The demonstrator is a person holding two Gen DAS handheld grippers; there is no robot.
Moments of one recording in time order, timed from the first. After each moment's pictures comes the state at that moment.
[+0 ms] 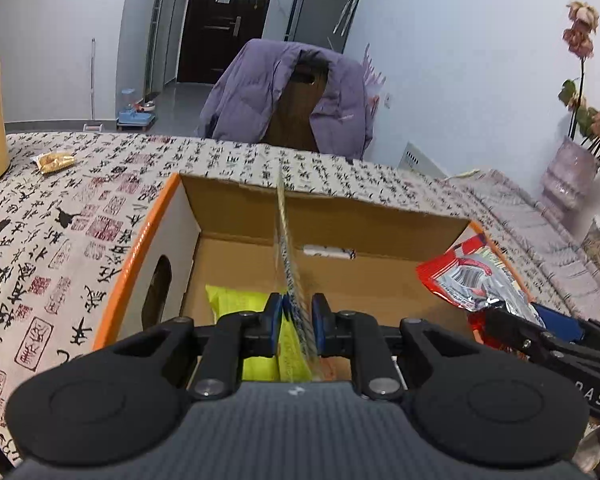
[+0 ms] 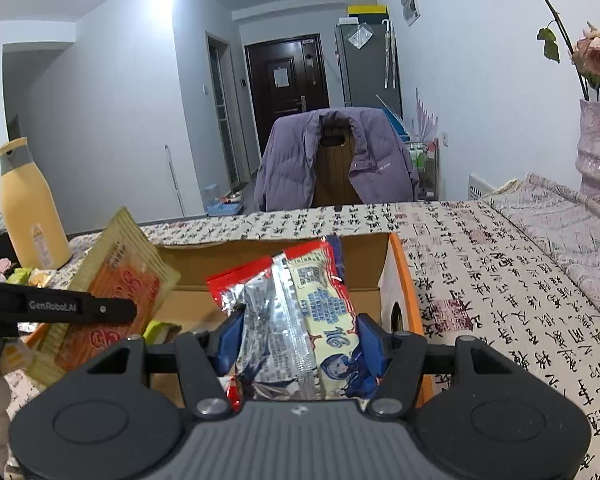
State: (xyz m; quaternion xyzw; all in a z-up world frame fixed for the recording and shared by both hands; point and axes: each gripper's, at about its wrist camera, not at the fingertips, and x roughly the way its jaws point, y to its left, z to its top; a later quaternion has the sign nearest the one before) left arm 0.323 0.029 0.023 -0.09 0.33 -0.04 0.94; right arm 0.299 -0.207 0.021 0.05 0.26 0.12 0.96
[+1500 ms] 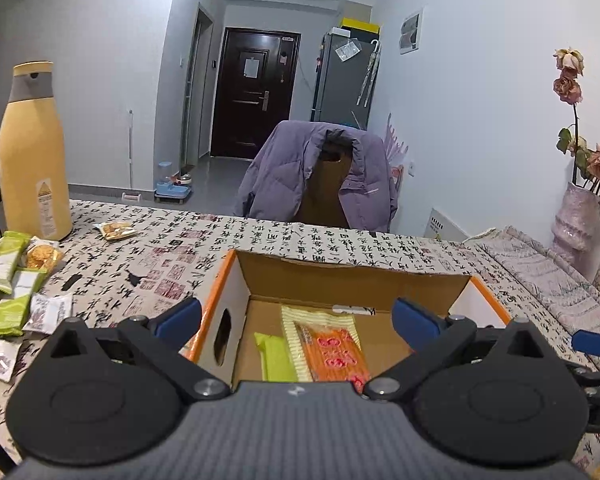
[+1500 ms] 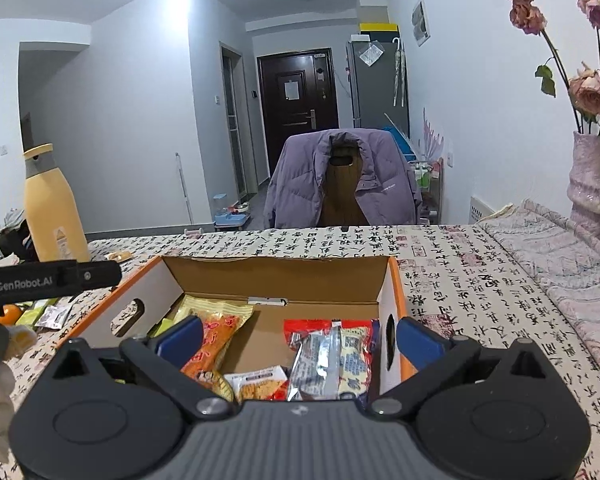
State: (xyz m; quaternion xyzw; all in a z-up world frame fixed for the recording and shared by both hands) left arm 0.248 0.033 0.069 -0.07 0.22 0.02 0.97; right arm 0.244 -0.212 0.057 0.03 0.23 0.13 0.96
